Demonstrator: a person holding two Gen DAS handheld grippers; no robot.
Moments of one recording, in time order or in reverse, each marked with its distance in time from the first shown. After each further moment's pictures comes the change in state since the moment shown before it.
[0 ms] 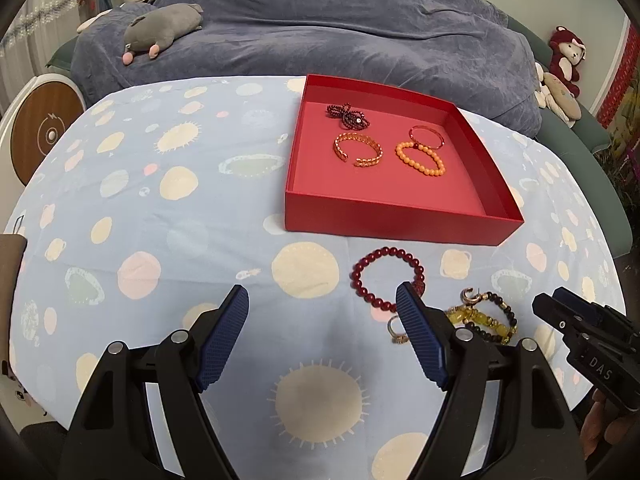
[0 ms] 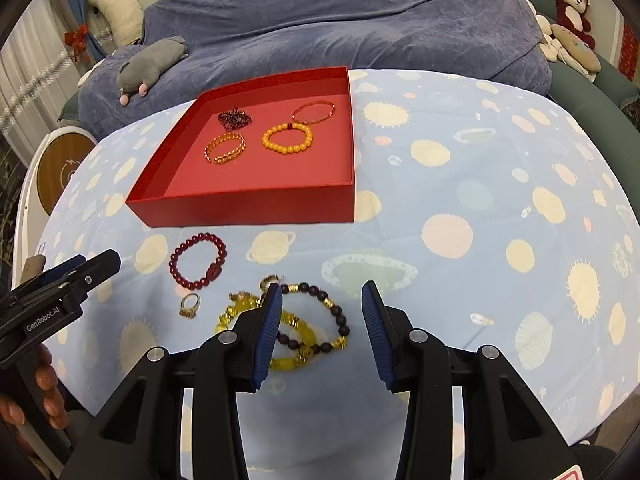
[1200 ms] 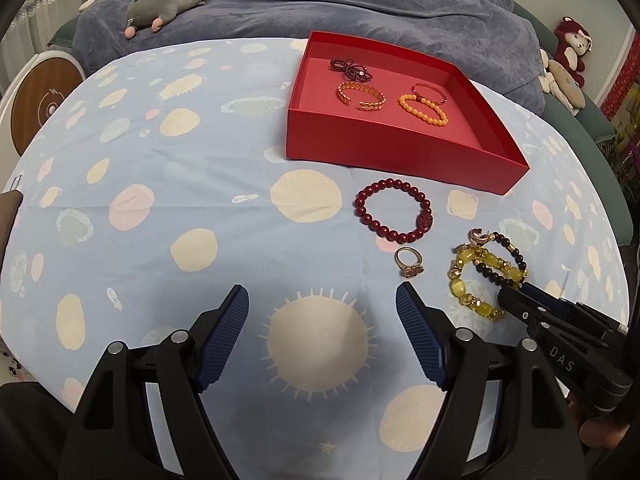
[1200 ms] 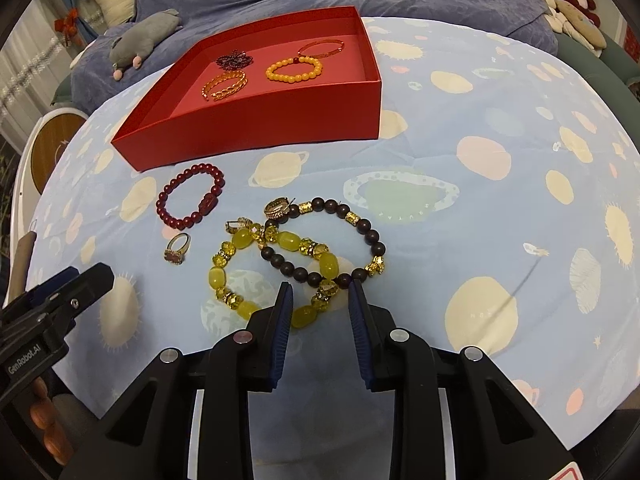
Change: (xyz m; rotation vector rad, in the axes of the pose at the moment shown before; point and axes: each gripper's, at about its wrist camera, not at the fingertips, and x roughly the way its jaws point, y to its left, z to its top) left arm 0.008 0.000 -0.042 -0.015 0.072 0.001; right arm 0.034 0.016 -0.034 -0.018 0.097 0.011
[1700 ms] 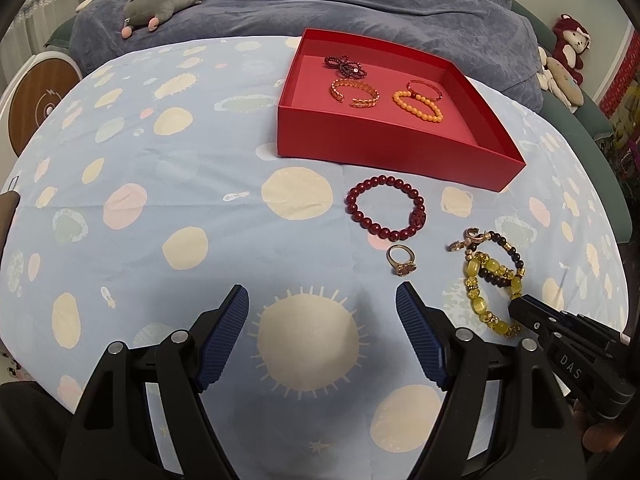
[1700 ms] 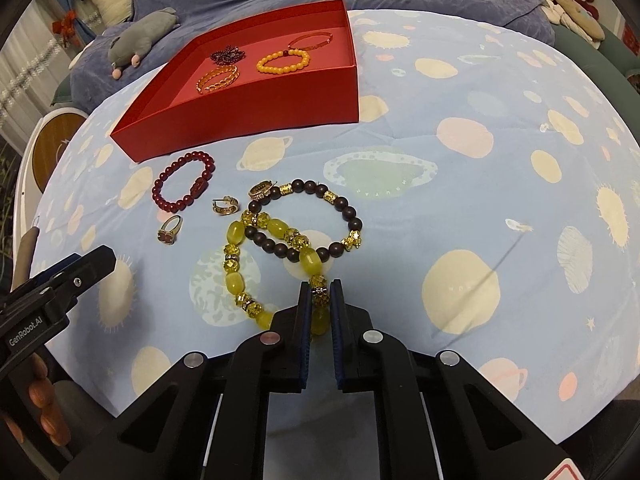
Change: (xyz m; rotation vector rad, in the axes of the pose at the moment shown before) left arm 0.002 -0.005 0.001 0.003 0.004 -0.004; right arm -0.005 -0.017 -0.008 0.058 0.008 0.023
